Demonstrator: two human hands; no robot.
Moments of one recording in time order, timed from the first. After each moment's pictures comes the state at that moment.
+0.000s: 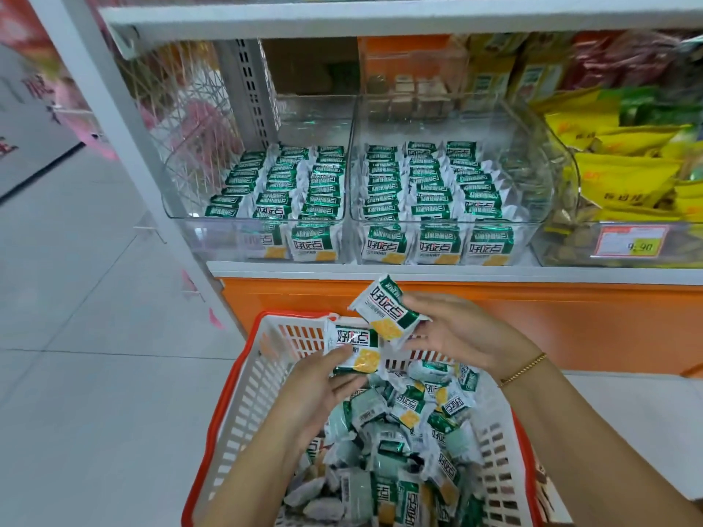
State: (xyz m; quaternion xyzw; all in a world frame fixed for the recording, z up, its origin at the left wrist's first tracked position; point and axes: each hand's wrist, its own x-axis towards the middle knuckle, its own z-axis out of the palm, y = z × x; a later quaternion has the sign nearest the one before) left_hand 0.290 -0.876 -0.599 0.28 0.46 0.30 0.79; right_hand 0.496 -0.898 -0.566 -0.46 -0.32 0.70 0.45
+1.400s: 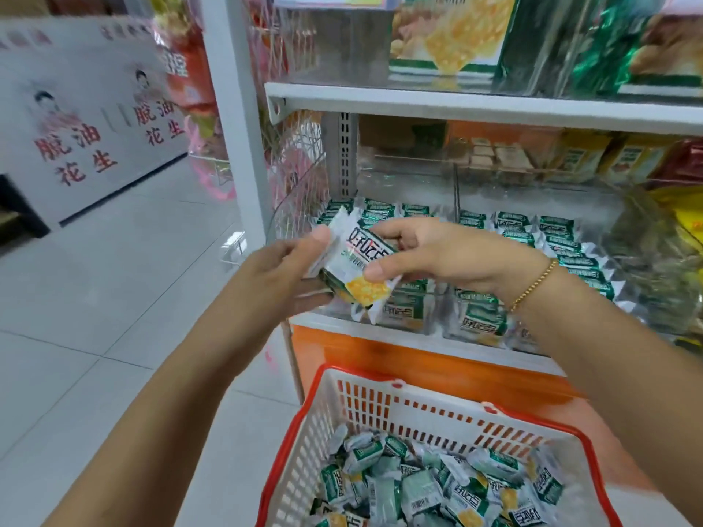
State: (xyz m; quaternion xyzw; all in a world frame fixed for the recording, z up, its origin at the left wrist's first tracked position) left_hand 0.197 -0.774 -0.437 0.54 0.47 0.41 0.57; right_hand 0.402 -0.754 -0.422 -0.48 -0.67 0.52 0.23
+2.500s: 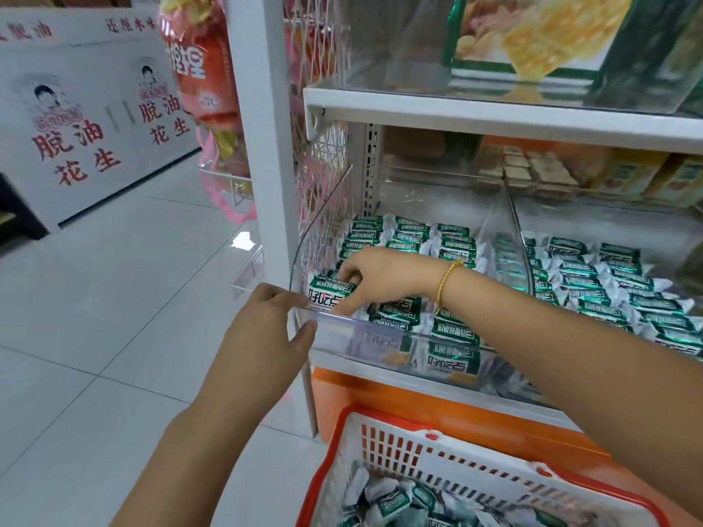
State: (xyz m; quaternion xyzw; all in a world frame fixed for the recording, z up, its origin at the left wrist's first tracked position) left_hand 0.161 -0.703 -0.491 0.72 0.61 0.28 0.17; right_hand 0.334 -0.626 -0.466 -0.56 -0.79 0.25 0.00
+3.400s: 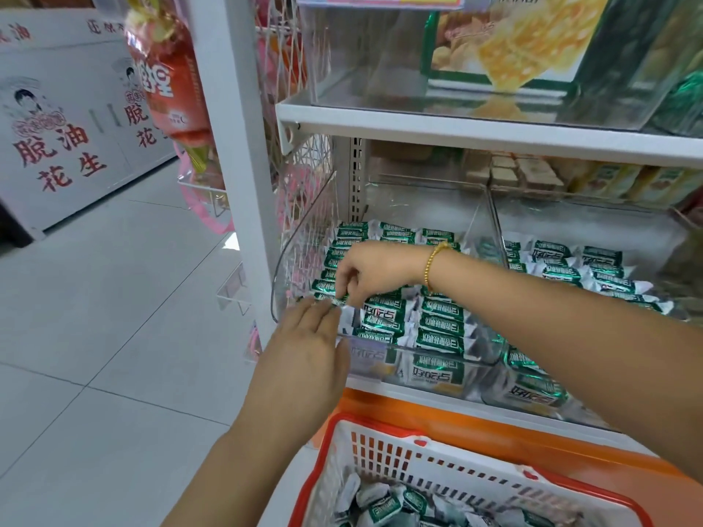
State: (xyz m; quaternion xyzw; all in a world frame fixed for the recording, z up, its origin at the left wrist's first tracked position) left_hand 0.201 -0.706 -0.509 0.84 0.52 0.17 -0.03; right_hand 0.354 -0.608 -0.451 -0.54 -0.81 0.23 -0.04
